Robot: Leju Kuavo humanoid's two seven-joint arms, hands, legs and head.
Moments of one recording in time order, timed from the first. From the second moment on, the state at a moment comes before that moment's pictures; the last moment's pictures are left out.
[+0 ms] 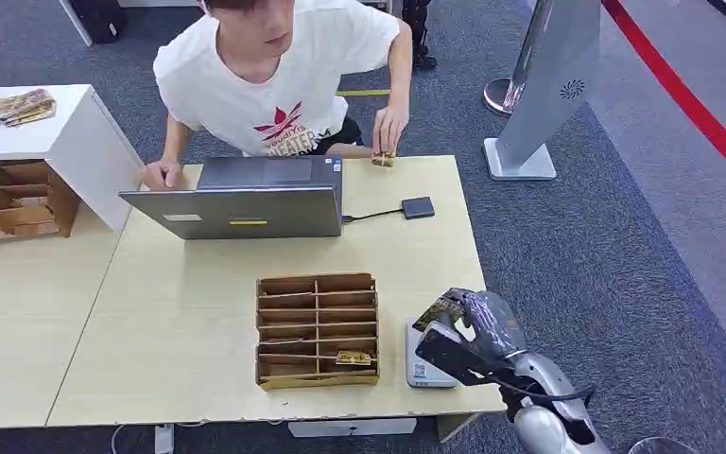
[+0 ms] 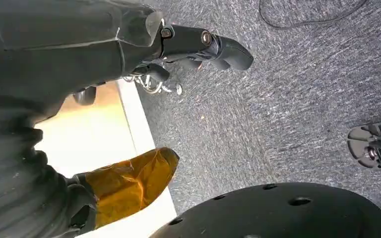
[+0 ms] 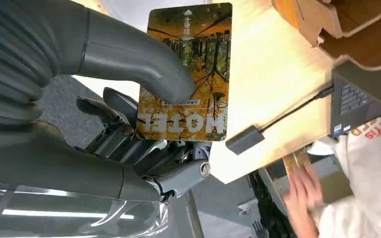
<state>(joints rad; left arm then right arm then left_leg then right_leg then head) -0.06 -0.03 -0.72 -0.18 0.27 0.29 0.23 -0.11 -0.25 0.47 -1.49 0.64 -0.11 -0.02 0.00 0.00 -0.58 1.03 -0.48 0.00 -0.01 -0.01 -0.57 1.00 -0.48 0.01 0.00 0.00</state>
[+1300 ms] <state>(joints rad) -0.06 -0.03 -0.72 -0.18 0.27 0.29 0.22 -0.22 -0.25 0.57 -1.21 0.66 -0.04 0.04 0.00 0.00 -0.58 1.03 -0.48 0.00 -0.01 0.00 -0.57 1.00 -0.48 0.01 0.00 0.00</state>
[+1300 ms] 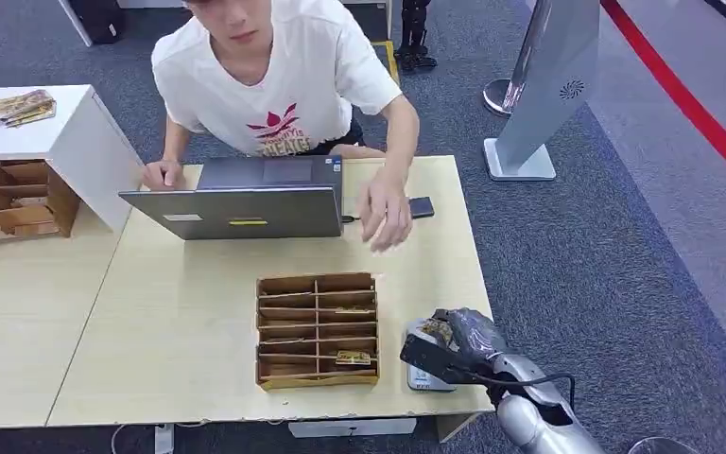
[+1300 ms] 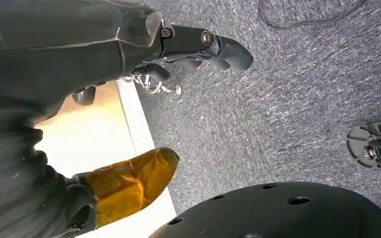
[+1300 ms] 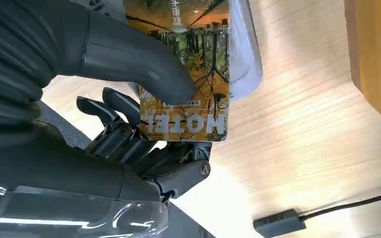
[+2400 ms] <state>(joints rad) -0.06 -0.03 -0.72 -0.18 0.28 0.29 0.23 -0.26 -0.25 0.59 -1.14 0.68 -0.06 0.05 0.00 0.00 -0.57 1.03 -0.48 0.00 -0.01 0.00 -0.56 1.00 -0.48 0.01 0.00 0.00</state>
